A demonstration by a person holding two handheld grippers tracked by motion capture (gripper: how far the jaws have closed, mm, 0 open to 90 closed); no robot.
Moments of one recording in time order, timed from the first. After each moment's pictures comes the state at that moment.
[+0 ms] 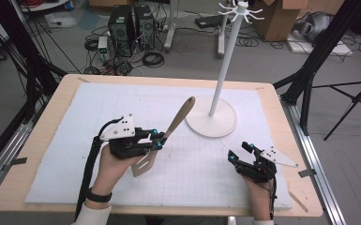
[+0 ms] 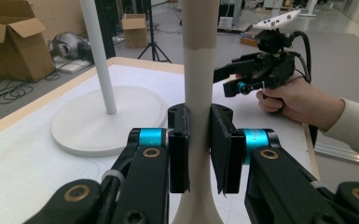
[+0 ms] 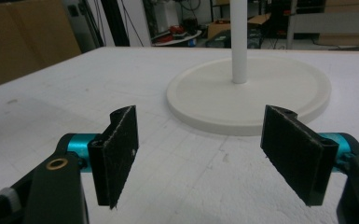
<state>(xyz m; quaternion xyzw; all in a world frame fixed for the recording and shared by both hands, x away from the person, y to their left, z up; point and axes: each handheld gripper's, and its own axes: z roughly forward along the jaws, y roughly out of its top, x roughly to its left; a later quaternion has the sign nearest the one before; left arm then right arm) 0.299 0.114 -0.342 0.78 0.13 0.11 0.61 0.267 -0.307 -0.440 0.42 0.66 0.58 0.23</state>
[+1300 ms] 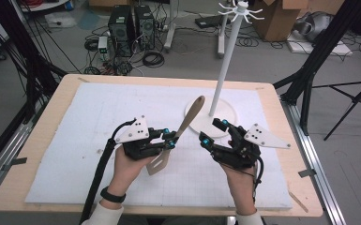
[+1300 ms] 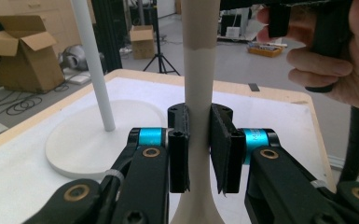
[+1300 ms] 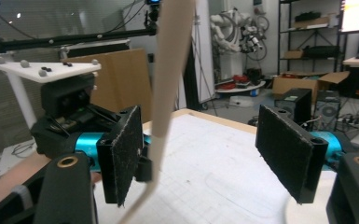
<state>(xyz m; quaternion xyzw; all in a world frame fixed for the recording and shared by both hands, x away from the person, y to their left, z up) 0.298 0.082 -0.348 0.76 0.13 0.13 0.62 0.256 -0.213 -0.320 0.29 0.65 0.68 0.19</state>
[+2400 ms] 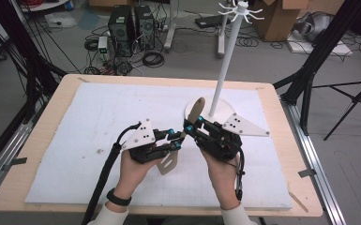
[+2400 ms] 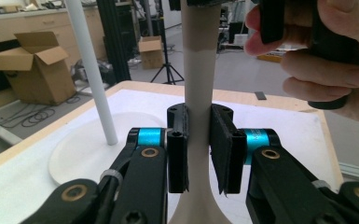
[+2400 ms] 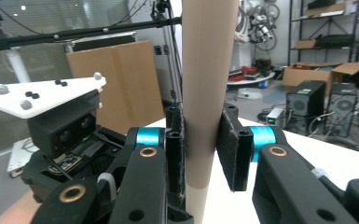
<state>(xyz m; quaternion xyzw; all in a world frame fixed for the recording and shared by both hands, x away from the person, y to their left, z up) 0.290 0.068 -0.348 0.75 0.12 0.15 0.63 0.268 -0.172 -0.304 0.29 0.66 0.67 0.17</state>
